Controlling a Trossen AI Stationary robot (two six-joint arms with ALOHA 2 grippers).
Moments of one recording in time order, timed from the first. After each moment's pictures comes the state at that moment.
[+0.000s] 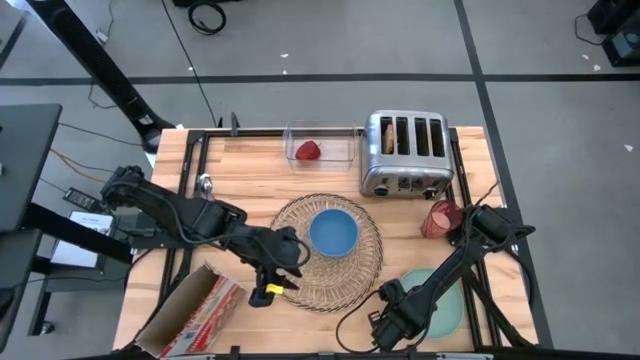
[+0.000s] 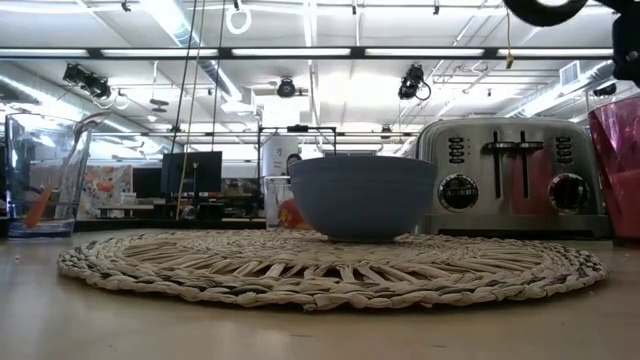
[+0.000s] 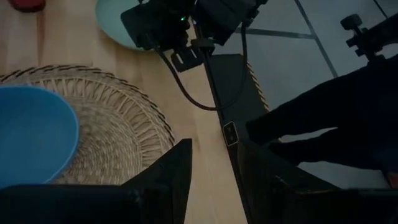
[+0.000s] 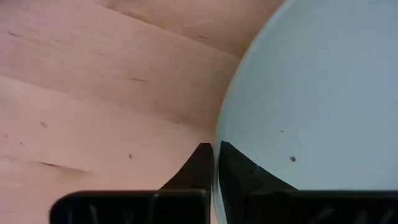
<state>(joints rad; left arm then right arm) -0.43 1.53 1.57 -0.72 0.07 -0.35 0.79 2.04 1.42 -1.00 -0.09 2.04</state>
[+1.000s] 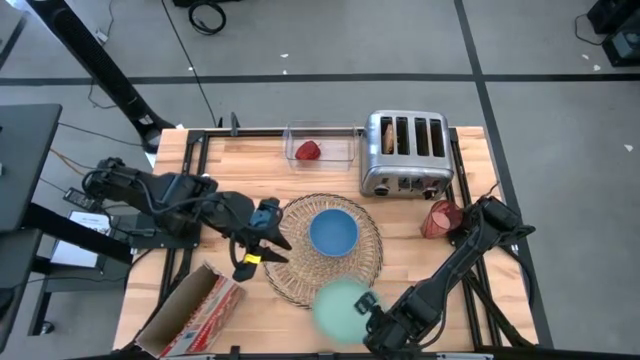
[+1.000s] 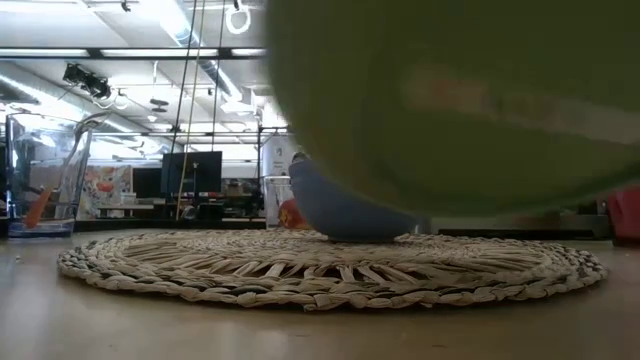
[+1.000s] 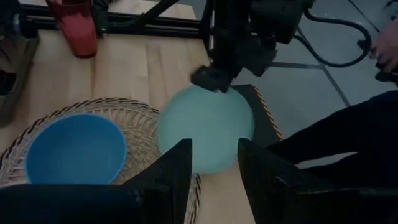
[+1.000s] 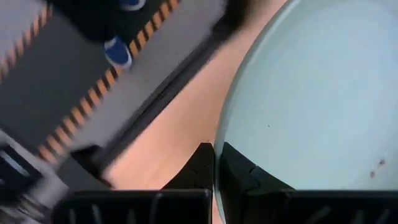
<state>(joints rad) -0.34 1.38 1.58 -0.76 0.04 -0.28 0.78 1.96 1.61 -0.85 0.02 -0.04</state>
